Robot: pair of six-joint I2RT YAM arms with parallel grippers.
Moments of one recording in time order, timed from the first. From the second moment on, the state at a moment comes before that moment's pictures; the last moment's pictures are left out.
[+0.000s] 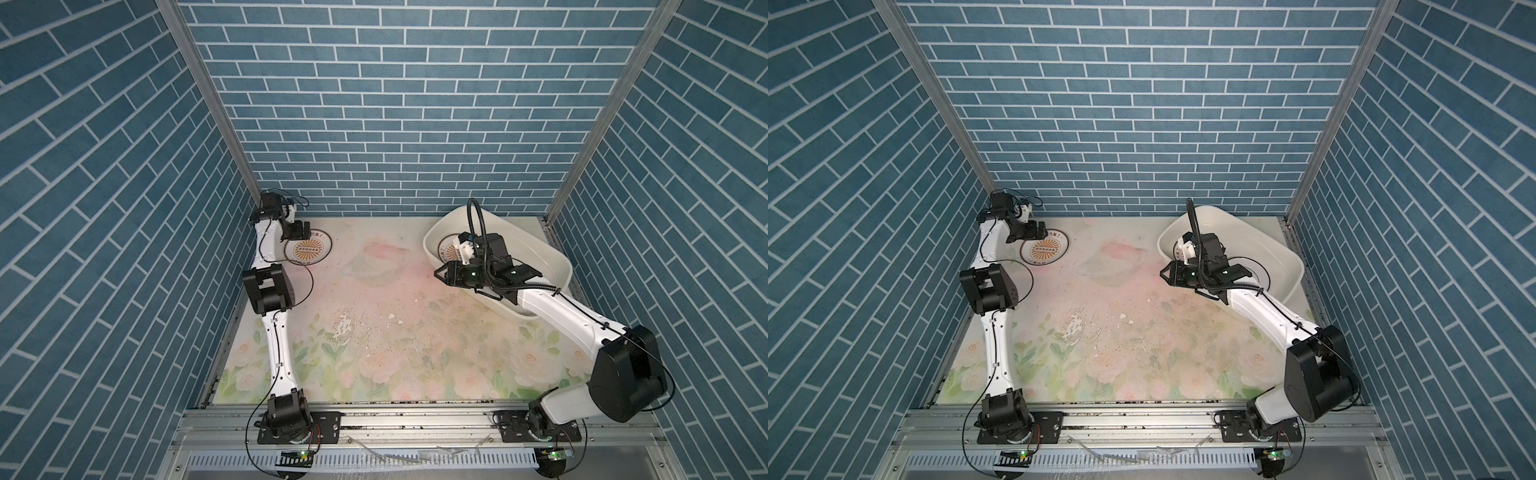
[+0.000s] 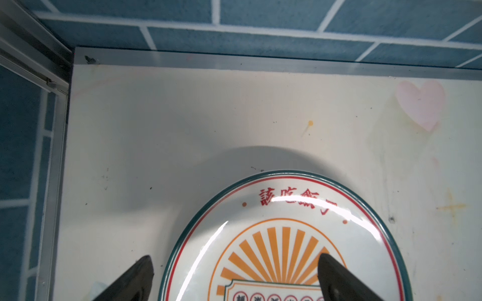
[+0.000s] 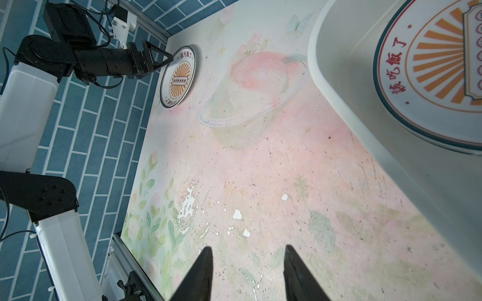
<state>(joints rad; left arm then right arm) 0.24 2.74 2.71 -0.98 0.21 0.18 0.52 1.47 1.11 -0.36 -0.40 0.53</state>
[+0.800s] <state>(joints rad) 0.25 2.78 2.72 -1.03 0.16 0.35 0.53 1.47 1.12 -0.36 -0.39 0.53</state>
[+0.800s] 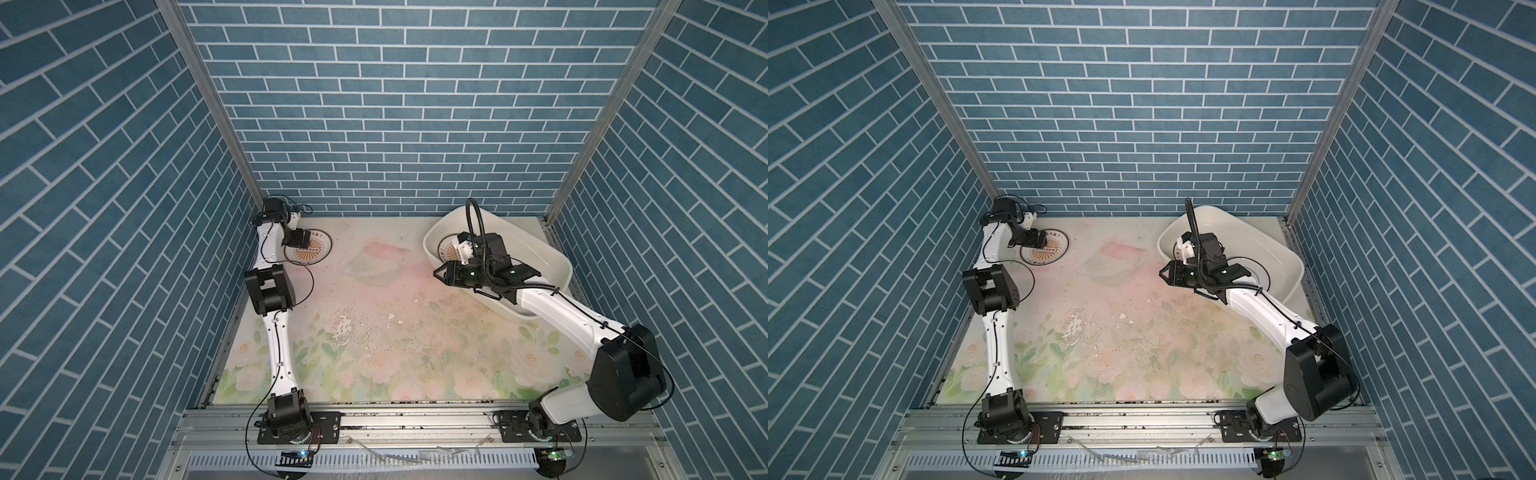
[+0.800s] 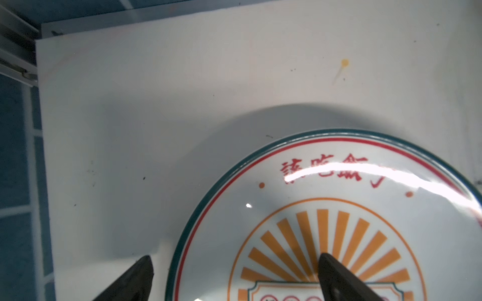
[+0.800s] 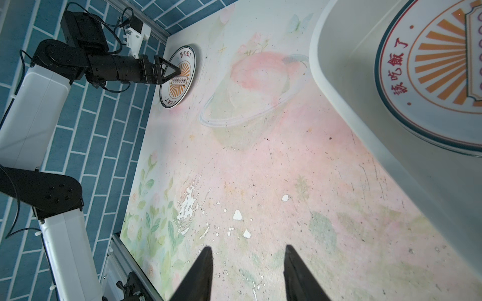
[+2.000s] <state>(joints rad) 0.04 2.40 2.06 -1.23 0.48 0.72 0.71 1.97 1.41 -0.28 -0.45 0.70</state>
